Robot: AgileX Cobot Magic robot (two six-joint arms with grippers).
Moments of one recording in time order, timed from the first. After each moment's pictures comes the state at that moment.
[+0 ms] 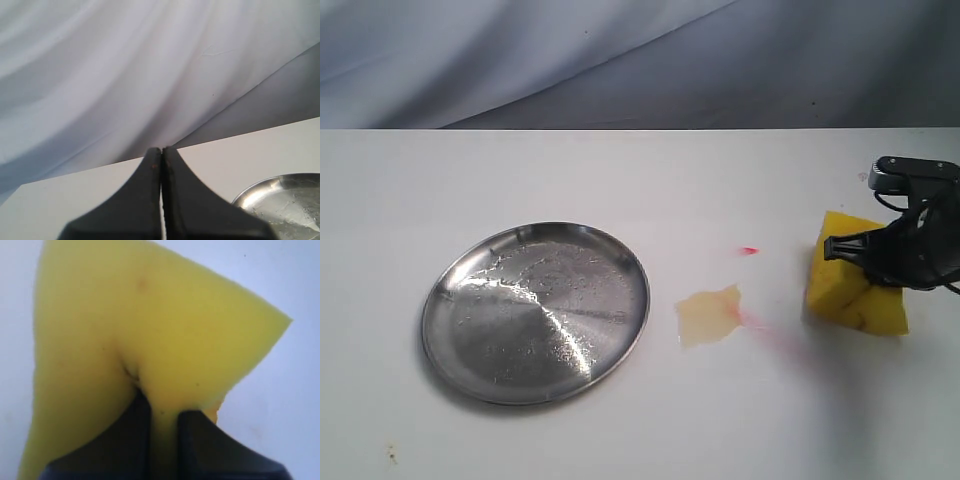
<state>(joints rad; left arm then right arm) -0.07 0.00 0.00 0.05 0.03 0.17 0.21 1.79 -0.89 -0.05 0.35 0.22</state>
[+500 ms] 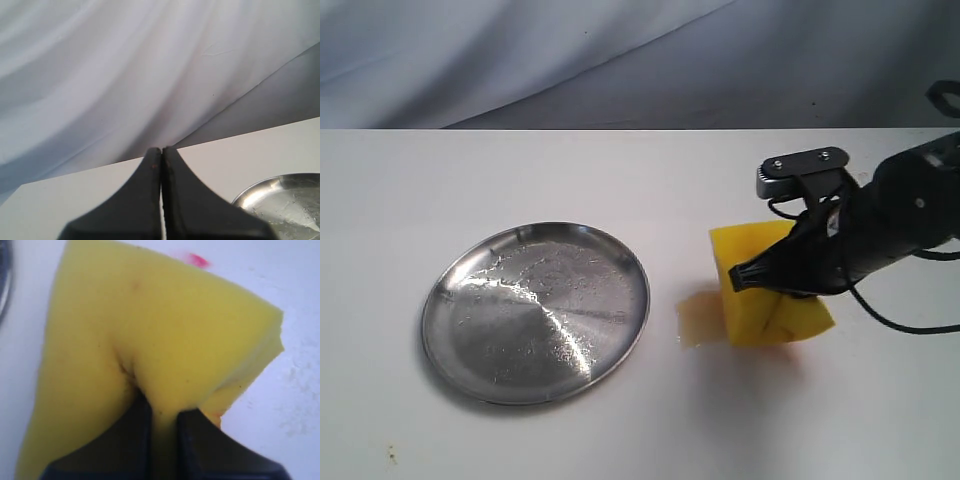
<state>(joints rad) -0.07 0.00 0.00 0.05 0.03 0.17 0.55 1.67 -0.89 -0.05 0.42 0.15</state>
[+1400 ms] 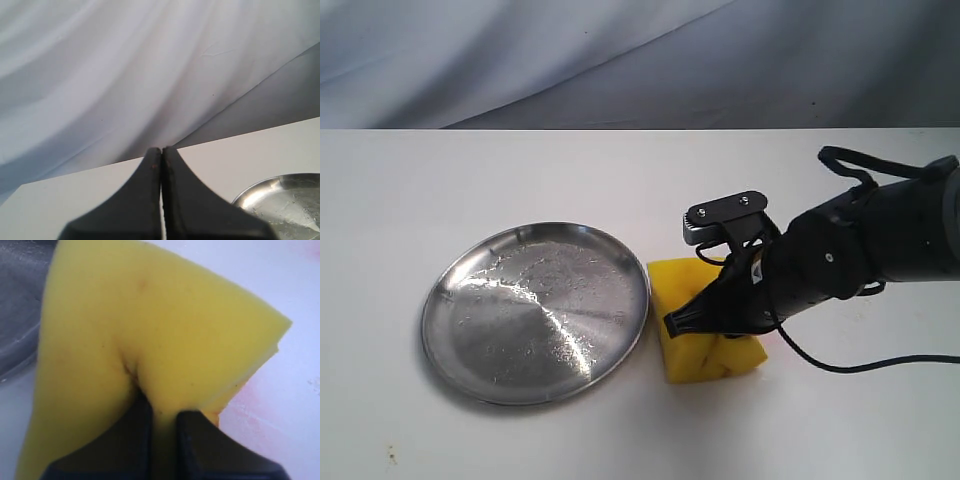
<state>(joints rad) -0.07 0.00 0.00 0.05 0.03 0.17 0.72 1.80 -0.89 0.01 0.30 0.15</state>
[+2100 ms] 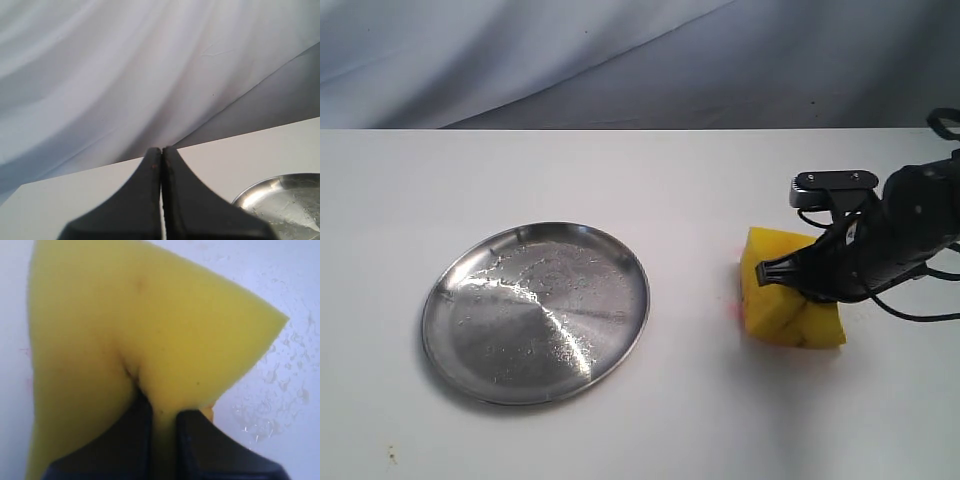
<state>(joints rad) -0.07 0.00 0.00 0.05 0.03 0.17 0.42 1.80 -0.89 -0.02 0.36 0.19</state>
